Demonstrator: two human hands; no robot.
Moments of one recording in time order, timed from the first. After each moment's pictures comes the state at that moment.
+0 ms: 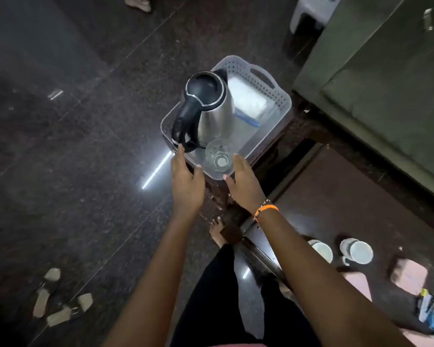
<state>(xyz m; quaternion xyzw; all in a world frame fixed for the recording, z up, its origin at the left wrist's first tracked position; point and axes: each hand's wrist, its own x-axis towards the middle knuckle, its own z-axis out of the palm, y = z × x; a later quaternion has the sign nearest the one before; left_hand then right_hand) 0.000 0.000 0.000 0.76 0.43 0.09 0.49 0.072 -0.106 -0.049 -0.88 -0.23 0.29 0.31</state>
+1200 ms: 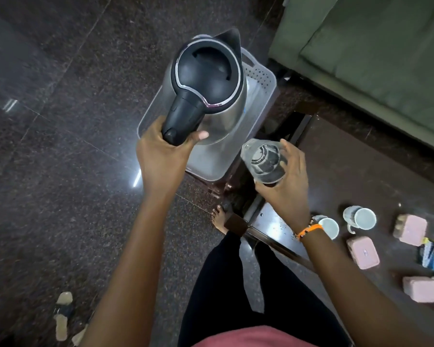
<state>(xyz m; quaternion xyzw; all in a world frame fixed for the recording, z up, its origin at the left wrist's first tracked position) 0.061 0.062 0.040 0.80 0.36 0.12 0.48 0.072 -0.158 -0.028 -0.90 -0.03 0.06 0.43</state>
